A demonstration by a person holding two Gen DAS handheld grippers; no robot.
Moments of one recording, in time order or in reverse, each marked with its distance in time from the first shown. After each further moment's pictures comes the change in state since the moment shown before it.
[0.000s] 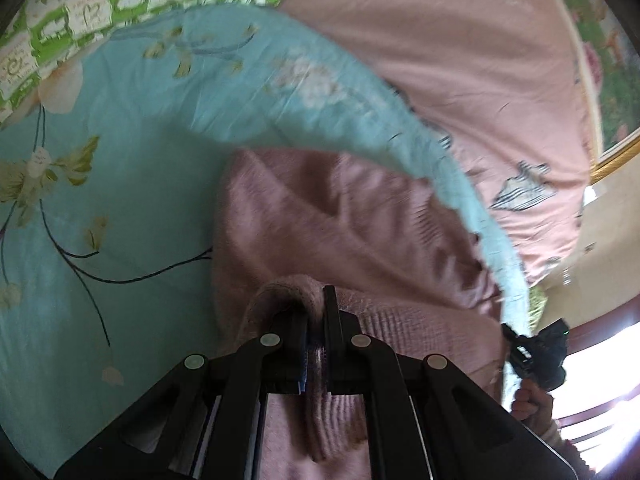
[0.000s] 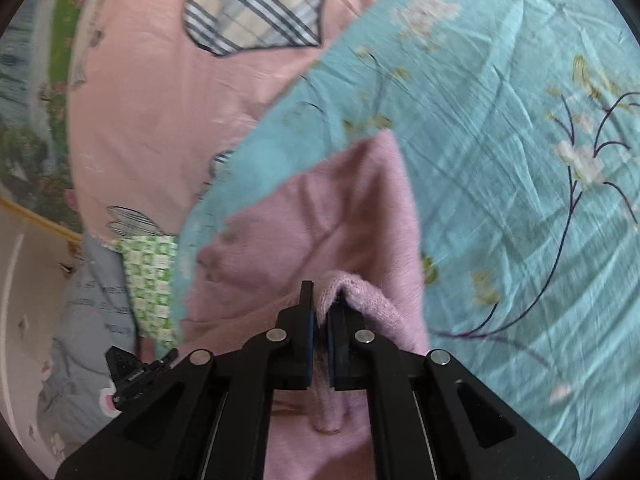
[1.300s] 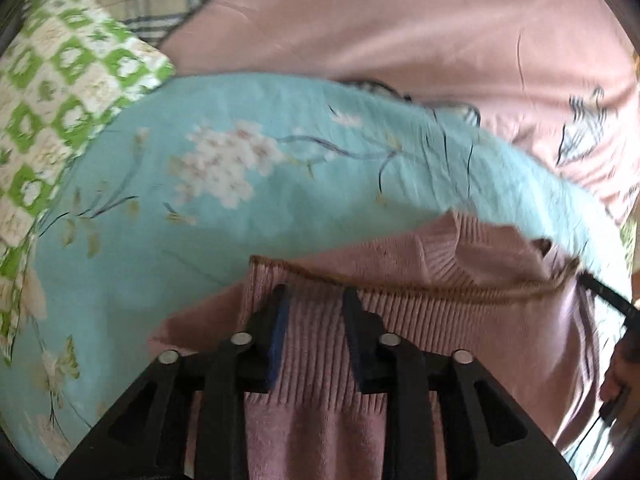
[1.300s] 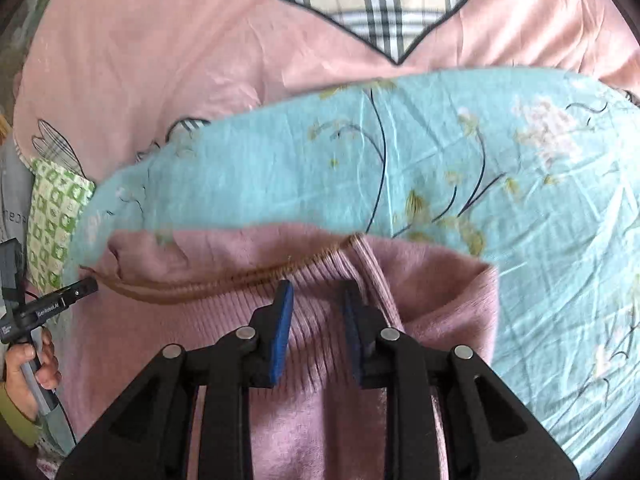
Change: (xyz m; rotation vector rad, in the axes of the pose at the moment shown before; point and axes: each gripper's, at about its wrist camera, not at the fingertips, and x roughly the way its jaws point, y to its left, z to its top) left arm 0.050 -0.088 0.051 0.325 -0.033 0.333; right arm 0.055 0.071 0.042 -0.391 -0.030 -0.343
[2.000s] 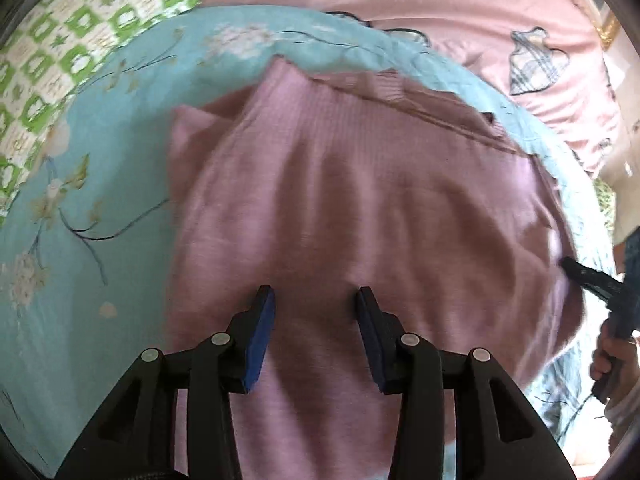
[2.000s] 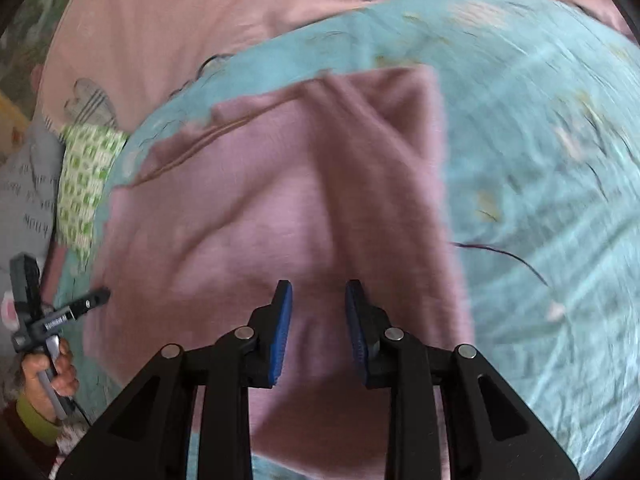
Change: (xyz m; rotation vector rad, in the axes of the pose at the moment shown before) left arm -0.057 0.000 -0.130 0.008 0.092 -0.042; right arm -0.043 -0.004 -0.114 0.085 0.088 0.073
